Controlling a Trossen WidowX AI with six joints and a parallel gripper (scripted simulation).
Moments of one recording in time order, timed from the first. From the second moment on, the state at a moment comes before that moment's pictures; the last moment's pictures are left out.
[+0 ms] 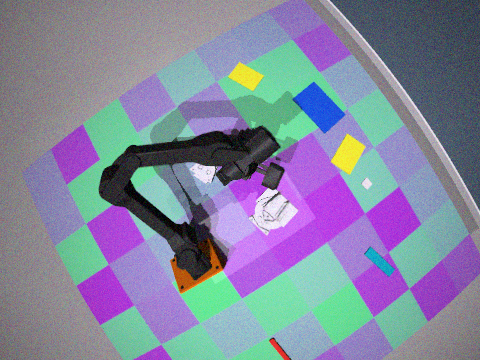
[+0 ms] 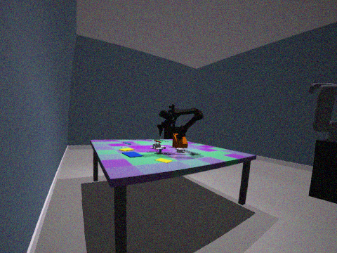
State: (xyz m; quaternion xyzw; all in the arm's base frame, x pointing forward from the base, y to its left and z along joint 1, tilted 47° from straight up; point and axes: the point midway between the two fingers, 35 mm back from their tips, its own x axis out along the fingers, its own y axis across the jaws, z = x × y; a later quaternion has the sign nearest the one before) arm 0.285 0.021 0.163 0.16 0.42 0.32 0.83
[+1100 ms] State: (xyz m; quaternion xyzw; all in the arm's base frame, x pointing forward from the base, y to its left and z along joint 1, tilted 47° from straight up) arm 0.184 0.146 0.173 0.19 0.55 0.35 0.74
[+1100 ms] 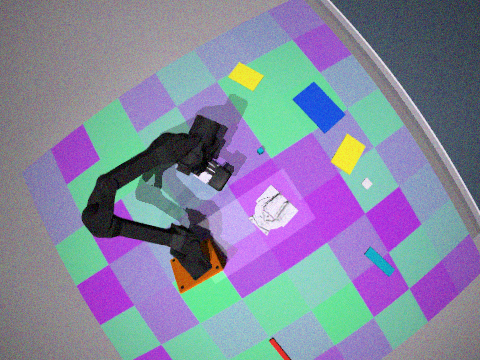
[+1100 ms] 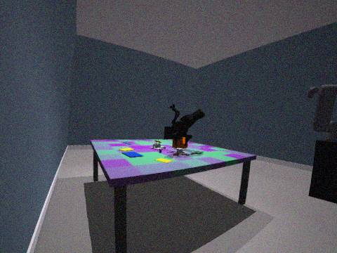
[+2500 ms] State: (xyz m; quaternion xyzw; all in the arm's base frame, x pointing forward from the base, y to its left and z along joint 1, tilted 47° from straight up) arm 0.191 0.176 0.149 0.18 0.54 0.36 0.74
